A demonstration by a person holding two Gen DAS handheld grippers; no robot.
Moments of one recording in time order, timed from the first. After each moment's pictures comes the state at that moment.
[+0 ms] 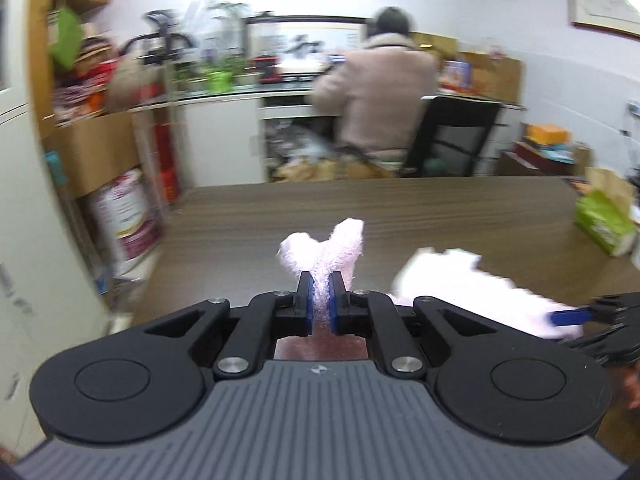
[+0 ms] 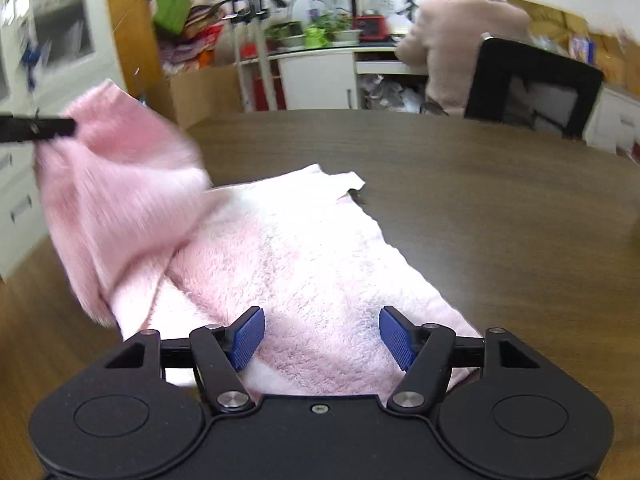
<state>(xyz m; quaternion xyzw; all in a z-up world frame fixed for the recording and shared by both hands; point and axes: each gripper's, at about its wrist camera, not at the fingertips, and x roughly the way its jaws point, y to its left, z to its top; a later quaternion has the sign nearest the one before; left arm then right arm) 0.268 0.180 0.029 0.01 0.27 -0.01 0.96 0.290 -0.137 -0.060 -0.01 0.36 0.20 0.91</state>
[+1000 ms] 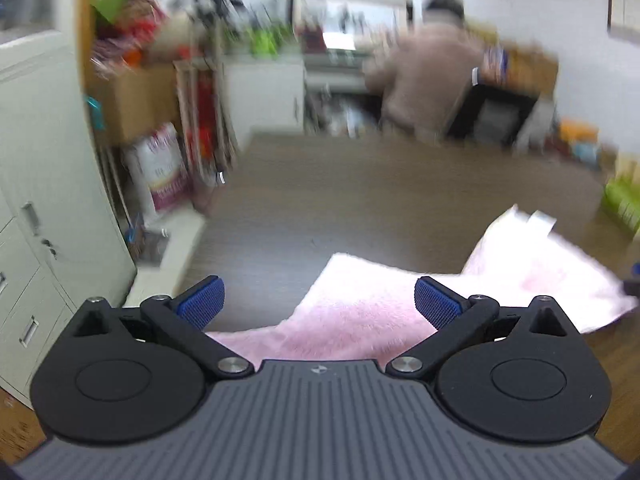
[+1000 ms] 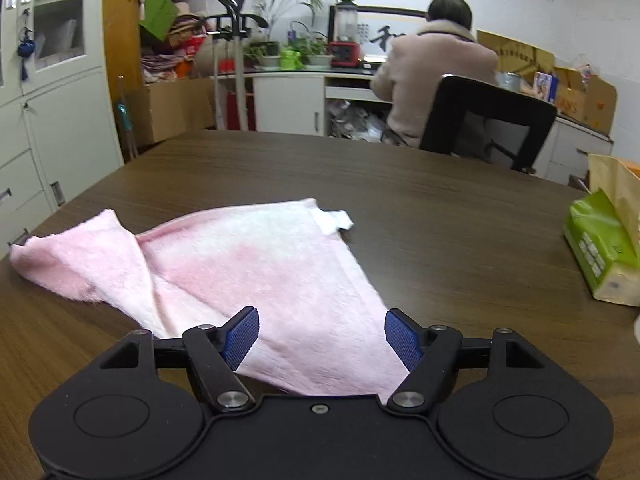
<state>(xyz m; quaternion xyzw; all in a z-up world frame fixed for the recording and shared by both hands) 0.256 0.240 -0.005 0.00 0.33 0.01 0.94 0.216 -0.147 -0.022 -0.04 0.32 0.15 0.94</state>
